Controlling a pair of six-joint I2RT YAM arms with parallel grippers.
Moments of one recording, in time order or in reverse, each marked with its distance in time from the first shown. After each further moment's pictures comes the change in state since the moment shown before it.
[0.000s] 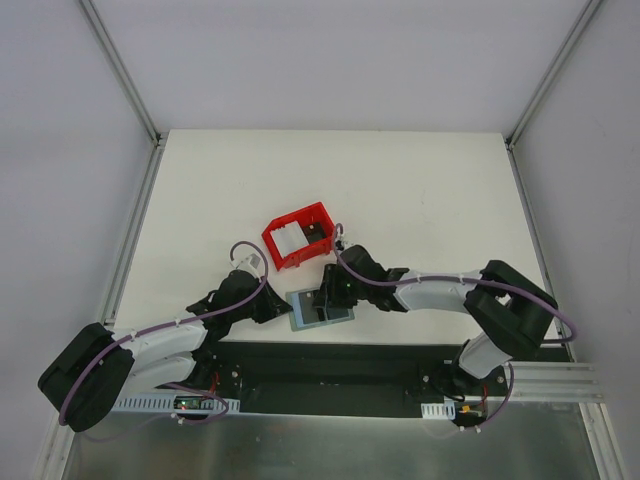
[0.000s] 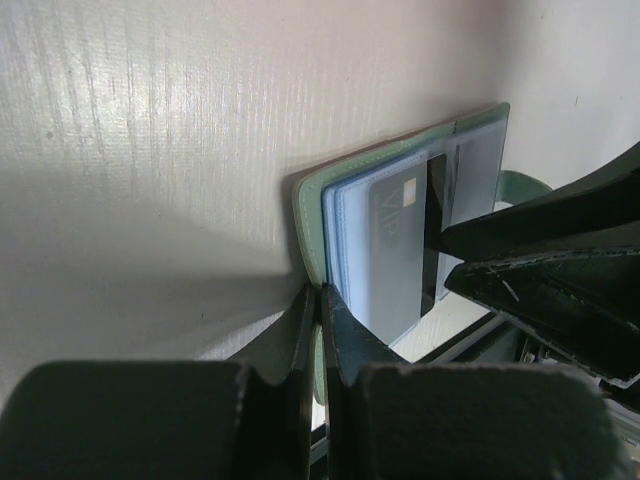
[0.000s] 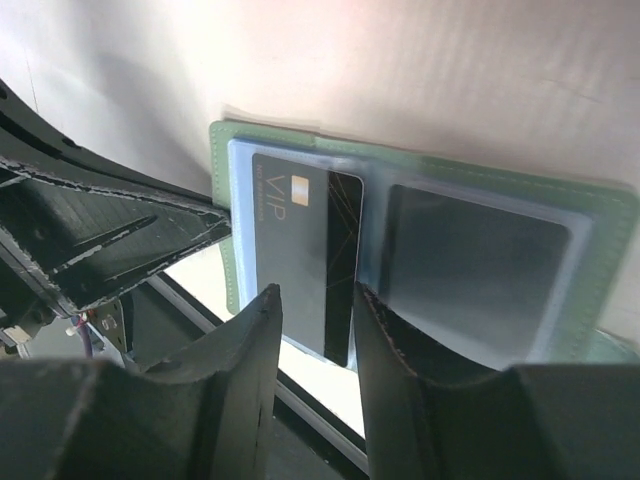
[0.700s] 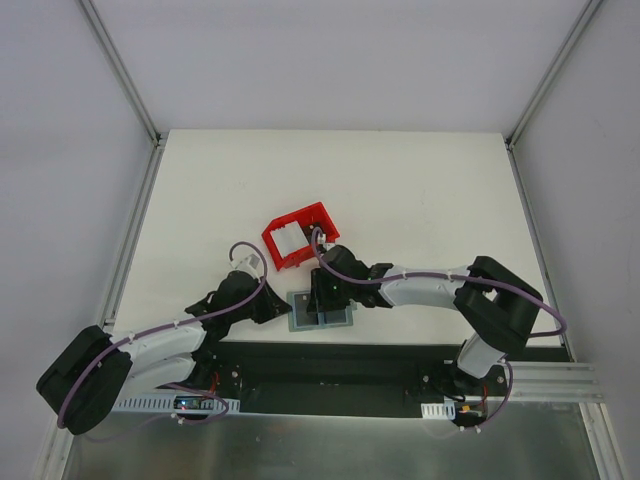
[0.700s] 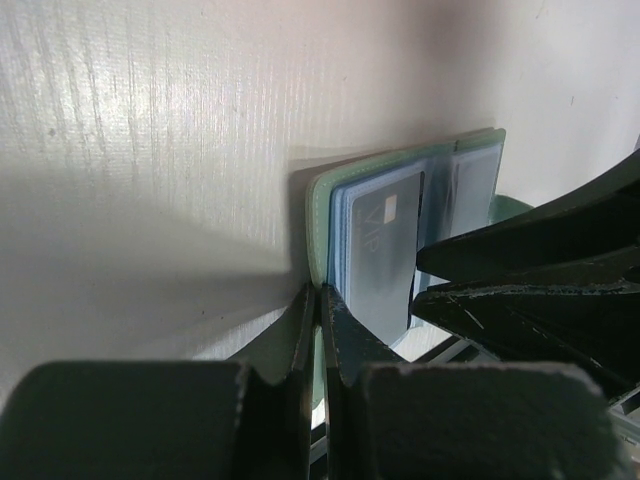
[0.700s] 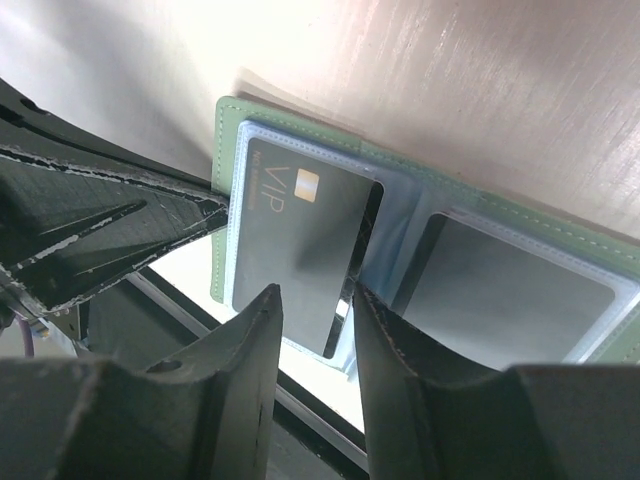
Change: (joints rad) left arm 0.000 -0.009 -0.003 0.000 0.000 0.000; right arm 0.073 0.087 0.161 -0.182 0.032 -0.106
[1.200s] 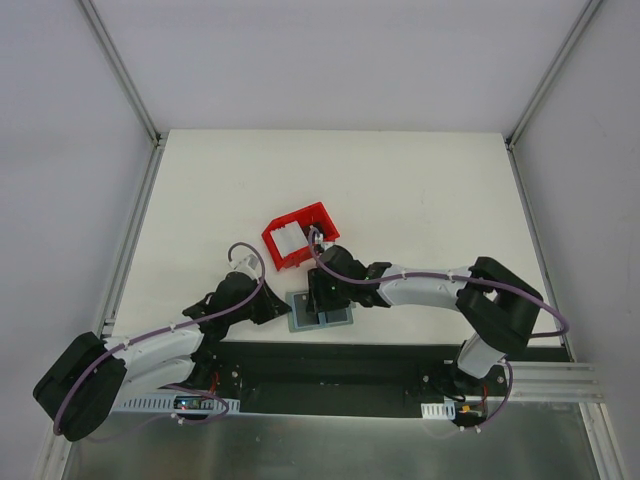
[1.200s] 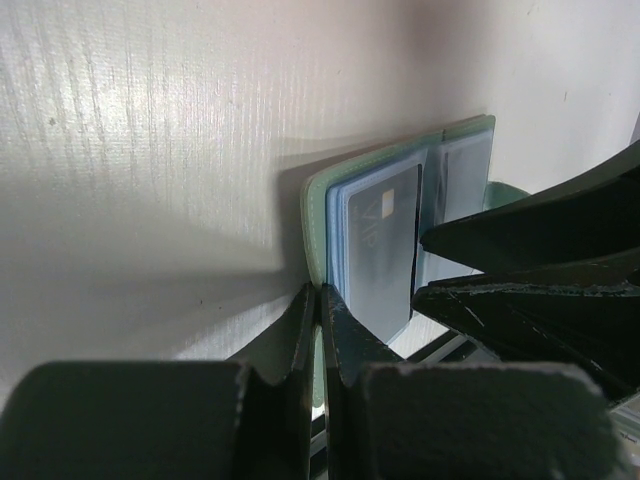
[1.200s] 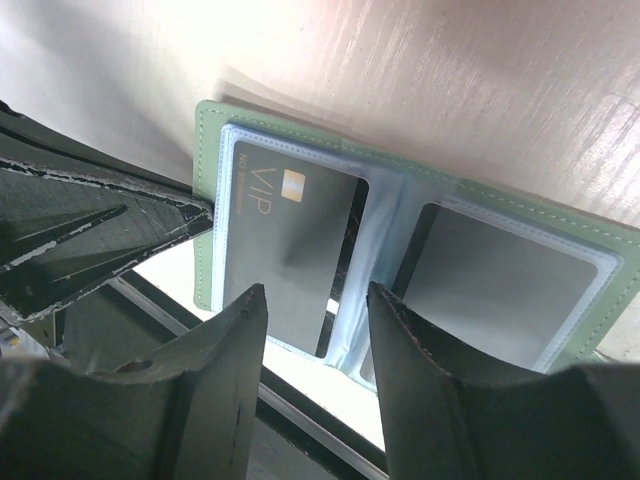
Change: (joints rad) left arm 0.000 -0.058 -0.012 -0.029 0.000 0.002; right arm 0.016 -0.004 0.032 -0.062 0.055 -0.038
